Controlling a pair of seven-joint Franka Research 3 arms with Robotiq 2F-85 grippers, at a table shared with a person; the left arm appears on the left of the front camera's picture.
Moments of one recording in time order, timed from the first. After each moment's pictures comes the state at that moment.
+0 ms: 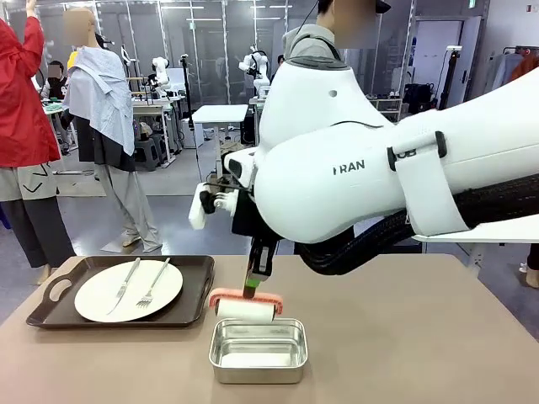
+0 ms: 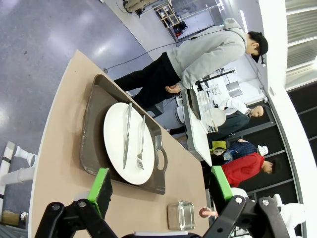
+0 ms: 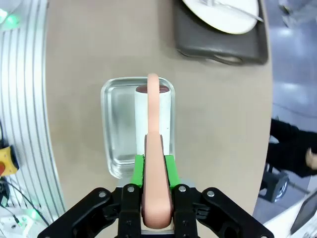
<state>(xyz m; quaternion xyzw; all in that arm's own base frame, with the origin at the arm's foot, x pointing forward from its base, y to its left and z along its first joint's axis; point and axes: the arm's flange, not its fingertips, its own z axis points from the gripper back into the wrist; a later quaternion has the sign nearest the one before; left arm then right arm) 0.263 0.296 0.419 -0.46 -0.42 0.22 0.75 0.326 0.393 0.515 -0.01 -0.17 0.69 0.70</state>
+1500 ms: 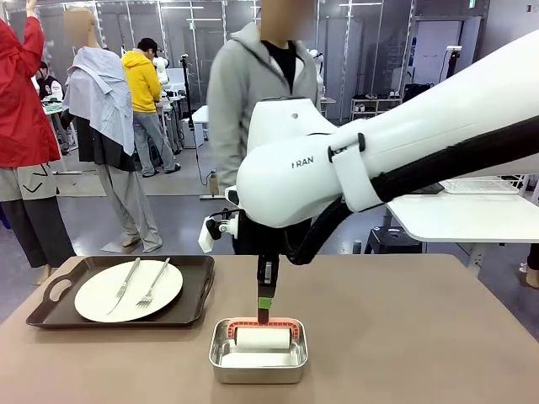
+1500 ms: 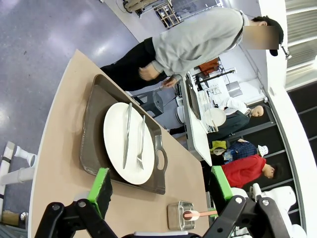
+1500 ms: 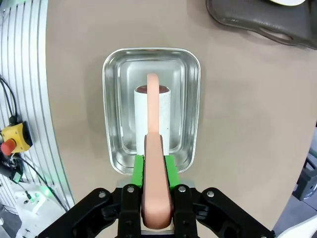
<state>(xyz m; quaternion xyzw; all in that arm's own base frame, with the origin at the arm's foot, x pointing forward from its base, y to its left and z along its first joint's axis) 0.263 0.296 0.419 -0.46 -0.42 0.22 0.75 0.390 0.400 0.457 0.02 -0.04 0.69 0.72</state>
